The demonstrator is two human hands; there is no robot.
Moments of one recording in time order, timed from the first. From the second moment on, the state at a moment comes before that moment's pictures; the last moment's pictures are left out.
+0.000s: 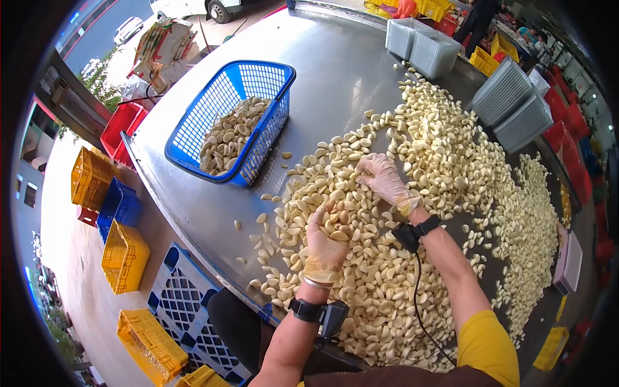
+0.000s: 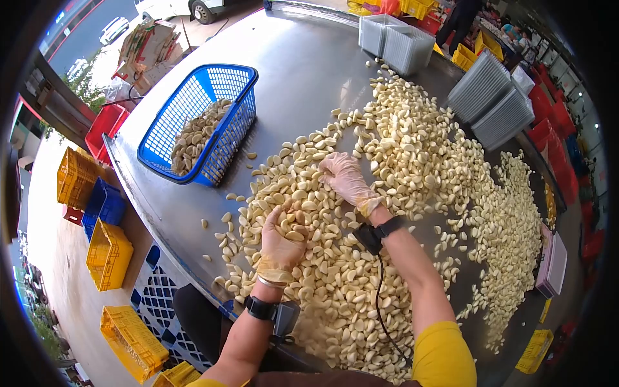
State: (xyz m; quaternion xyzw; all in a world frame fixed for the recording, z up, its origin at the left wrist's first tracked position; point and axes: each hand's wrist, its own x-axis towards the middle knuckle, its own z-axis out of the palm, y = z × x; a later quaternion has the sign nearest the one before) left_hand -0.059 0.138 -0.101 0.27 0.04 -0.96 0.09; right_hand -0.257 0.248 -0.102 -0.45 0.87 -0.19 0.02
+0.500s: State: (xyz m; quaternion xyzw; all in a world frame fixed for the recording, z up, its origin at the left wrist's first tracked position) left_hand -0.059 0.149 -0.083 0.24 0.09 -0.97 0.02; right_hand -0.258 0.365 -0.089 -0.23 0.97 0.01 0.02
